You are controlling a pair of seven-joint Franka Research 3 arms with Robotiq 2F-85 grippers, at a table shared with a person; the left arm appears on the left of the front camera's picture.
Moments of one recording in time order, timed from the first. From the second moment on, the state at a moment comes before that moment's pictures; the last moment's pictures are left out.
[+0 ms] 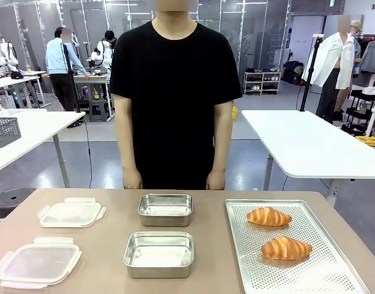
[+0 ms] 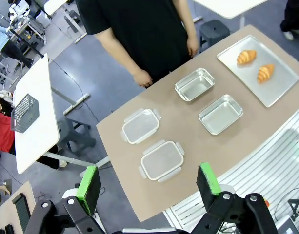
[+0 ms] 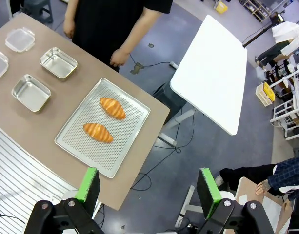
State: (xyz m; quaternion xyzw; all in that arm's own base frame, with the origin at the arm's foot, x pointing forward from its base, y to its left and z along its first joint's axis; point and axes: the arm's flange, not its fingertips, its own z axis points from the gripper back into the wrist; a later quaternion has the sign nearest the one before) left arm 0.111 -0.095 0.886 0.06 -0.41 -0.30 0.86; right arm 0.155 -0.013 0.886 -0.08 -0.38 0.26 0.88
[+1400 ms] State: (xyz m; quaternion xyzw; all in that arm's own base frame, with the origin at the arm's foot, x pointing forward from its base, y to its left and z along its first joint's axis) left arm 0.111 -0.095 0.886 0.06 -0.41 -0.30 0.86; right arm 0.288 0.060 0.557 -0.01 -0.19 0.54 0.82
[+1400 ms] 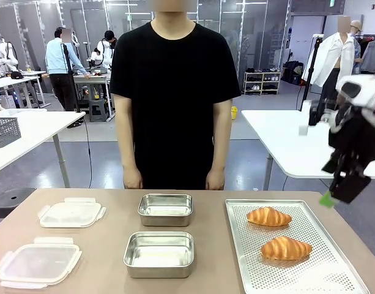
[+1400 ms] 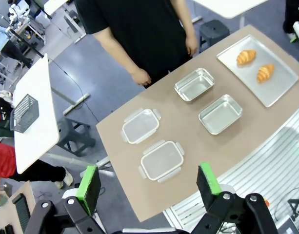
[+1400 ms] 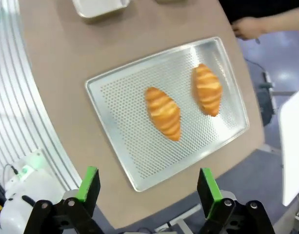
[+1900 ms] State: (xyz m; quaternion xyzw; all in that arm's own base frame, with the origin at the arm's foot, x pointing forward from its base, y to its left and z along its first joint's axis) left arm 0.111 -0.095 0.886 0.06 -0.41 -0.30 0.86; right arm 0.319 0.053 0.497 0.03 -0.12 0.54 0.83
